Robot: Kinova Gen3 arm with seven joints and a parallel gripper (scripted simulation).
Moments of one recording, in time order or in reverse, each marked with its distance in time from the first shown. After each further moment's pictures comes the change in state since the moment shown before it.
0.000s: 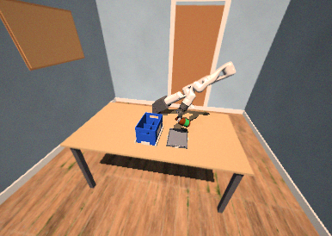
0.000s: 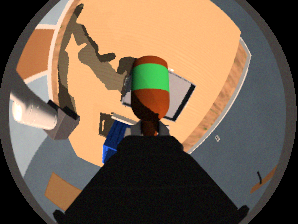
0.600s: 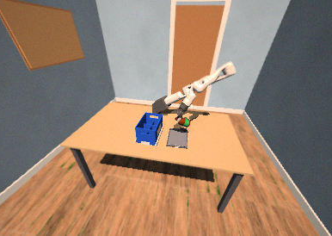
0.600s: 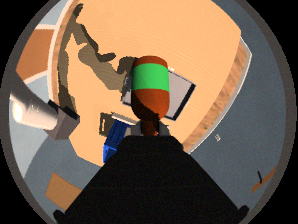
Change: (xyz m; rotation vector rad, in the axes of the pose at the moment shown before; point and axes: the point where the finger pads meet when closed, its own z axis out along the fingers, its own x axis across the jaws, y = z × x) arm -0.001 0.001 0.000 -0.007 -0.003 0.003
